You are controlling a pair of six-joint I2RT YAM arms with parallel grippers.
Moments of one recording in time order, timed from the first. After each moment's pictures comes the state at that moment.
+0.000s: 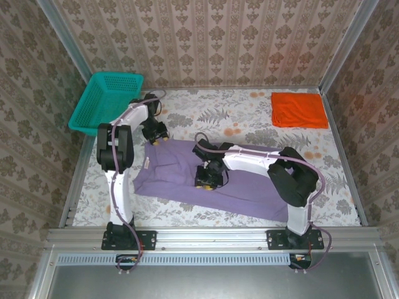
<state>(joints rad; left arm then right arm) -0.20 2.23 1.78 -1.03 0.16 -0.53 0.81 1.86 1.25 -0.69 -0.32 0.96</state>
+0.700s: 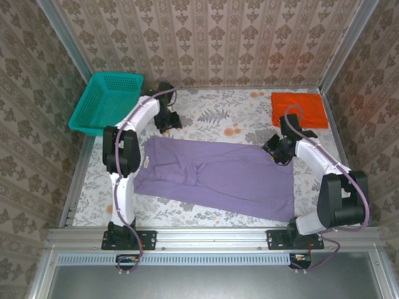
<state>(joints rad) -0.40 2.17 1.85 -1.11 0.13 -0.50 -0.04 1.53 0.97 -0.65 -0.15 0.83</state>
